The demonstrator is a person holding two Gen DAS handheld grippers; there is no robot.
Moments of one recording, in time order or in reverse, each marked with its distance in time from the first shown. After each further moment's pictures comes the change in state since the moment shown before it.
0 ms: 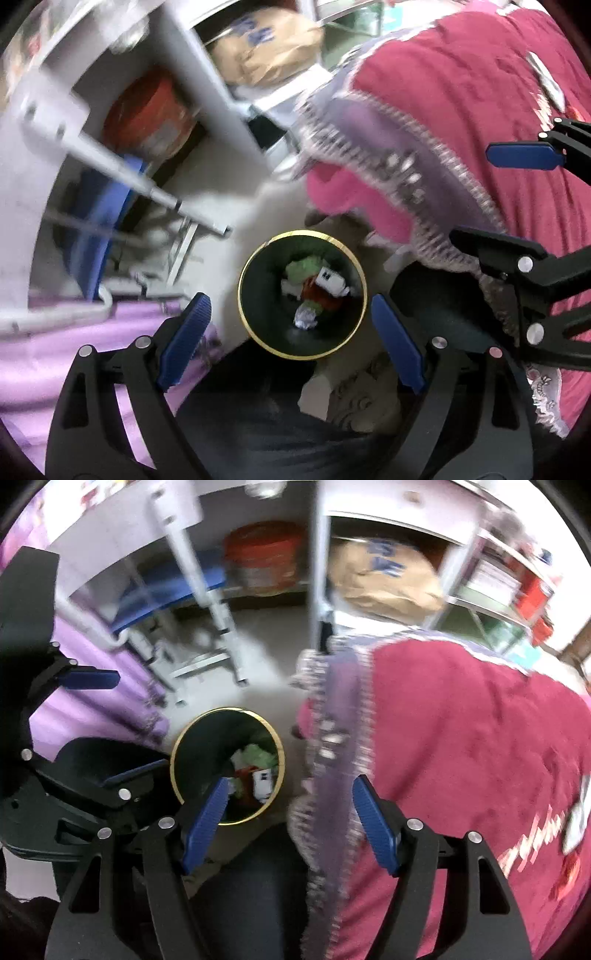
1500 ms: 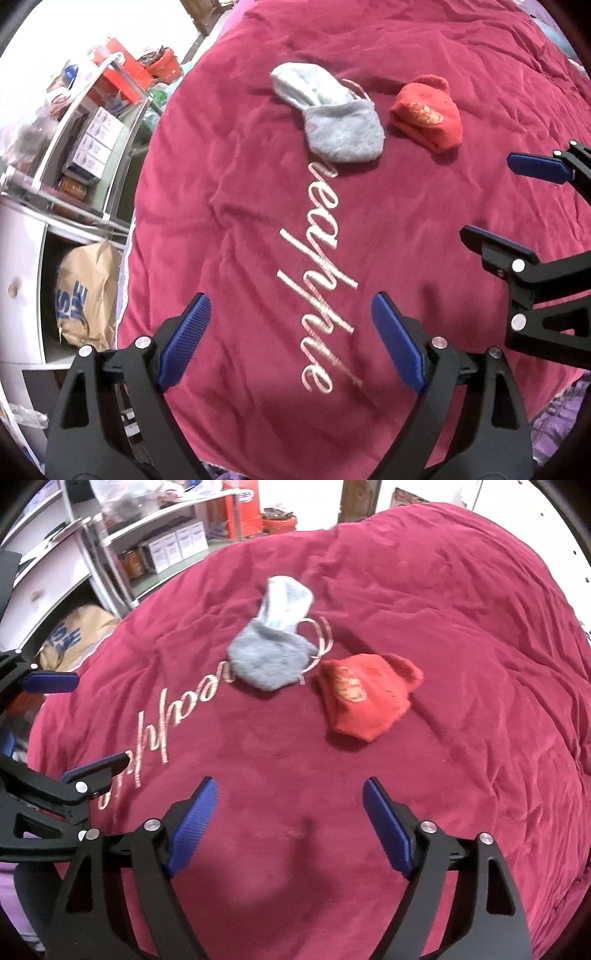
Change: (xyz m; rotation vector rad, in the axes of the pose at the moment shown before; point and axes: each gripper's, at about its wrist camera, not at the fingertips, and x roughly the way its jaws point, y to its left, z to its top) left arm -0.042 -0.318 0.184 0.676 -0.177 -0.156; right arm -0.103 -0.304 -0.187 0.787 -0.047 -0.410
